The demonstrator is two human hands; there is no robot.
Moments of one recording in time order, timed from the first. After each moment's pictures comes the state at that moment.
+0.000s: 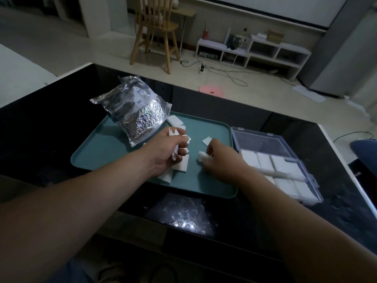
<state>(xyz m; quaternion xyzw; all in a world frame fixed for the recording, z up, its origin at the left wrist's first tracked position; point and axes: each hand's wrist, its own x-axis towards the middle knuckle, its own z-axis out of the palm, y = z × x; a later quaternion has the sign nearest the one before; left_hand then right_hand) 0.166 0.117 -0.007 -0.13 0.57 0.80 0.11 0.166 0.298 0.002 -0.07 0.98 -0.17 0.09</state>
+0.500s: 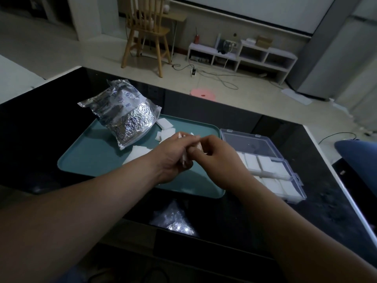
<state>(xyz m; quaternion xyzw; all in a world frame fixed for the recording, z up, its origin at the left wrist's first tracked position) 0.175 0.158 0.004 -0.05 0.54 0.82 0.17 0.203 0.304 0.027 -0.08 0.93 -0.36 -0.01</state>
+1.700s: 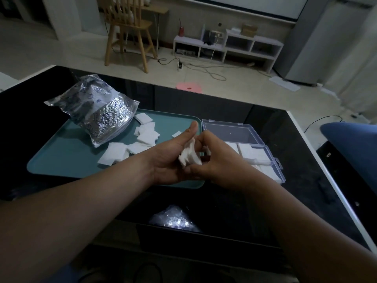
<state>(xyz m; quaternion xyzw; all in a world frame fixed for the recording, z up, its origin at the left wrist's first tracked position) 0.192 0.203 0.015 0.04 0.43 0.81 0.41 0.222 0.367 0.037 -0.17 0.91 -0.37 0.05</state>
